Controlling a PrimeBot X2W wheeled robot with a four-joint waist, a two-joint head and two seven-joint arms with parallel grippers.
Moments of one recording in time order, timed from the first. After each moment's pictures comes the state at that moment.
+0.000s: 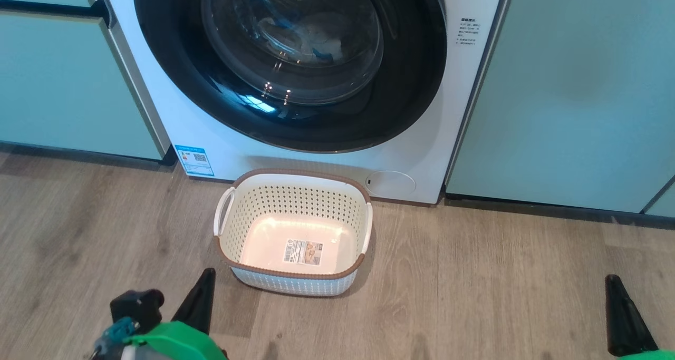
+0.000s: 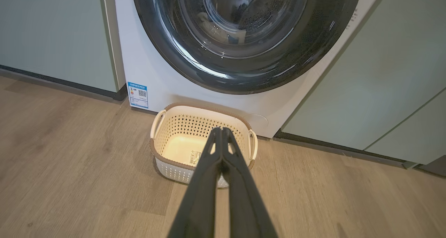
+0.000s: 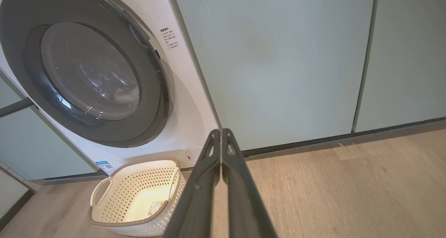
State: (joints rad) left arm 0.12 0.17 -0.11 0.08 -0.45 -0.01 -0.11; right arm 0.13 -0.02 -0.13 0.16 0.31 0.13 -0.18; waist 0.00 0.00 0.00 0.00
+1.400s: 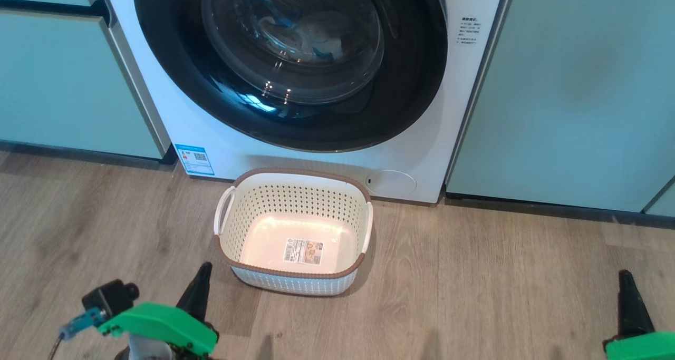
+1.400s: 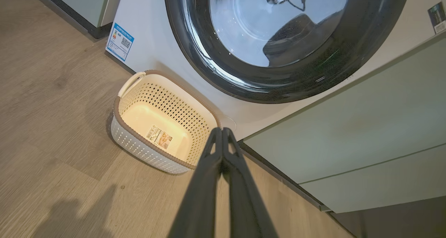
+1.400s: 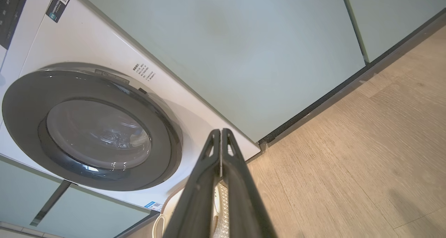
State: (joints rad) left arm 0.06 0.13 -0.05 0.15 -0.87 -0.05 -0.03; right arm 0.07 -0.02 -0.13 0.20 0.78 0.13 -0.08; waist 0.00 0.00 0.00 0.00
